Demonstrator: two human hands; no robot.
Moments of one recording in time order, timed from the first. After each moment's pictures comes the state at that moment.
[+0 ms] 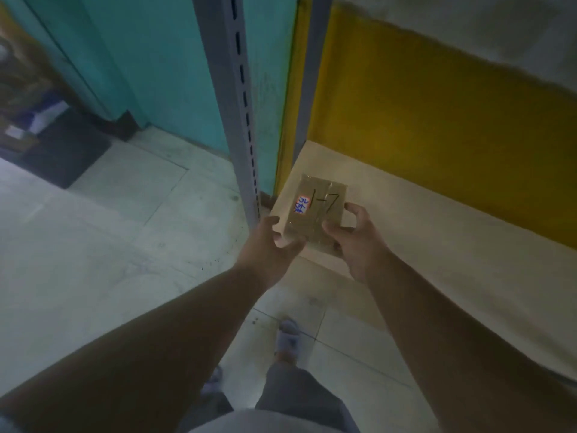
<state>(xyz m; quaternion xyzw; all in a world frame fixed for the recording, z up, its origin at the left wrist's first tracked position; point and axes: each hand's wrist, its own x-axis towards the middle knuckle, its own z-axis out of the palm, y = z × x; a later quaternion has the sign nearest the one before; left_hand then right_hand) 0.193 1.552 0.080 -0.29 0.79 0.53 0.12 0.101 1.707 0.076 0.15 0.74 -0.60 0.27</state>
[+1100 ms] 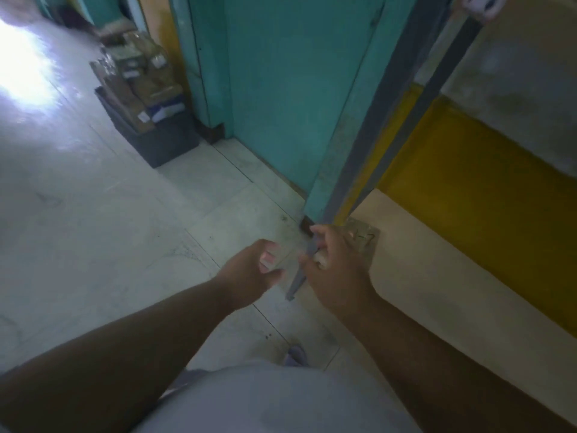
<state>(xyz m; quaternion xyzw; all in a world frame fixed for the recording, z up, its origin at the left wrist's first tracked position) 0.323 1.462 0.132 -0.29 0.82 0.48 0.08 0.218 1.609 0.181 -0.32 0.88 -0.33 0.16</state>
